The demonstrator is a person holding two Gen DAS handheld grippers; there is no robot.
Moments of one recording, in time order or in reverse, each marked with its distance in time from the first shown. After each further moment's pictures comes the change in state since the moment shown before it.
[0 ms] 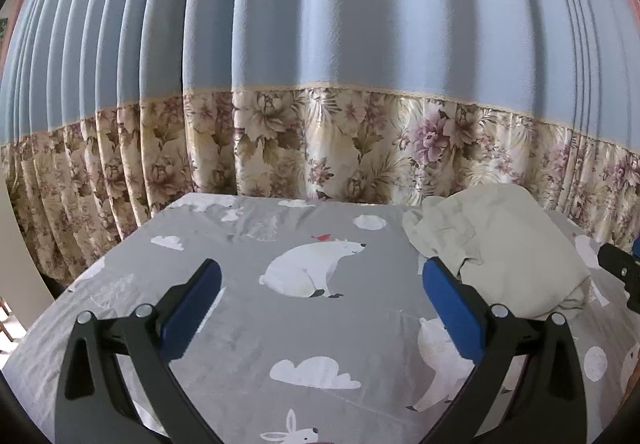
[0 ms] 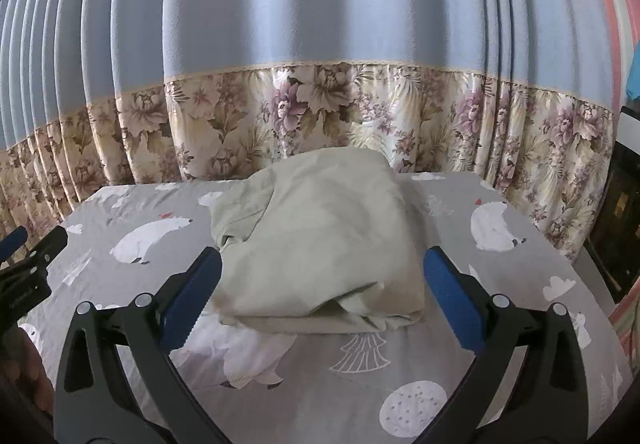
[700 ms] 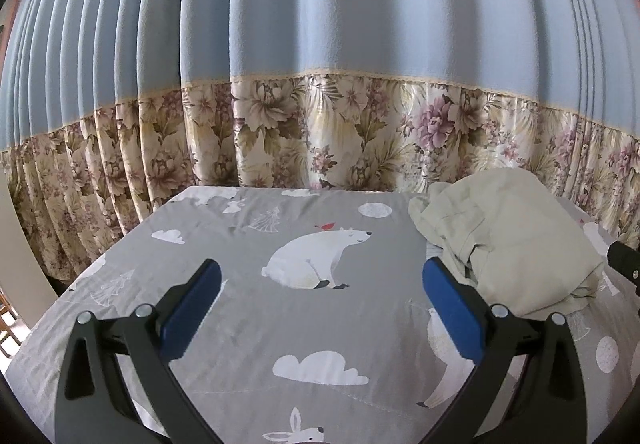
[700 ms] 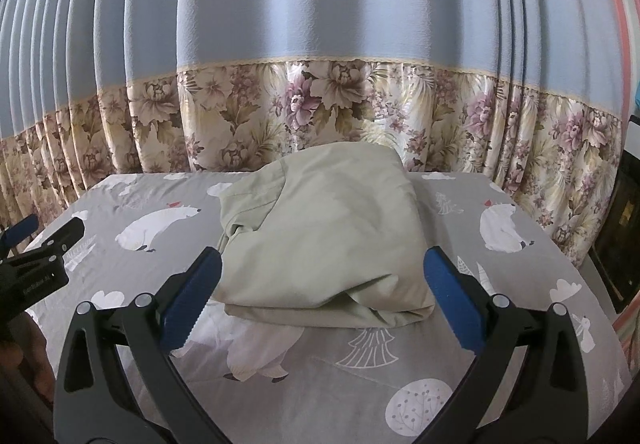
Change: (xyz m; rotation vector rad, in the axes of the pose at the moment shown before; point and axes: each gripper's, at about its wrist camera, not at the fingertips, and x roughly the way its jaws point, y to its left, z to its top) left arm 0.008 -0.002 -0.008 0.038 0.030 0.022; right arm 0.005 0.008 -0.009 -0.037 0.006 0.021
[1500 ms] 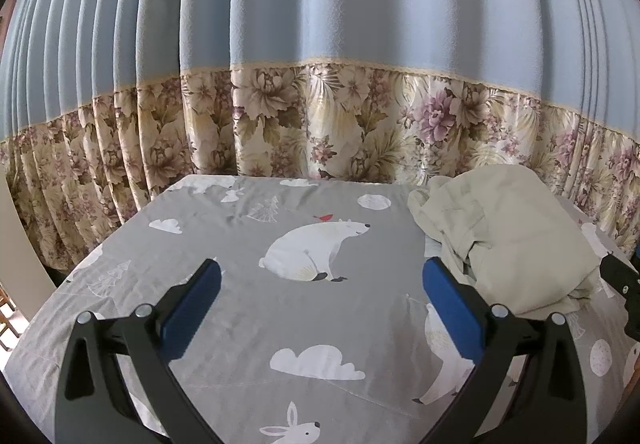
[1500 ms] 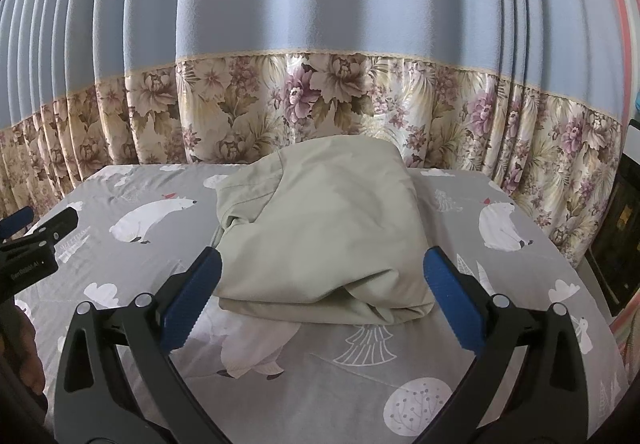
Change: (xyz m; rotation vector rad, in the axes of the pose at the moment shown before) left arm 0.004 -0.004 0.005 -0.023 0.043 -0.004; right arm 0.002 -0.003 -0.006 -0.016 0.010 -0.003
